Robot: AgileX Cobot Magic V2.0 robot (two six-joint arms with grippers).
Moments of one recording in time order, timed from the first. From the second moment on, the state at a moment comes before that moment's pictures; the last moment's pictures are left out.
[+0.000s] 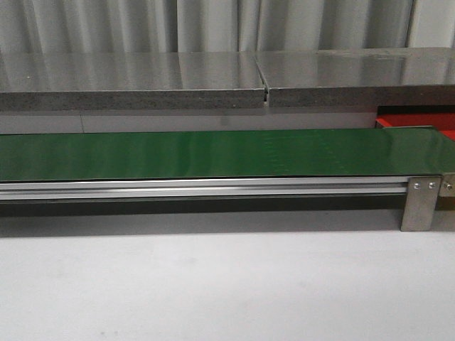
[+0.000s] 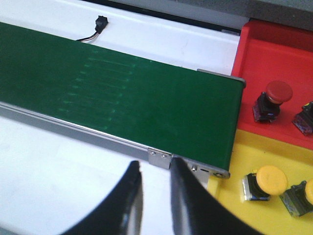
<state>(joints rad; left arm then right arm) -0.15 0.25 -0.50 -0.04 0.59 -0.07 -0.18 0.87 -0.88 0.49 0.80 -0.57</state>
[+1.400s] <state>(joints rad) -0.15 0.25 -0.50 -0.04 0.59 -0.07 -0.18 0.75 -0.82 0.49 0.80 -0.57</state>
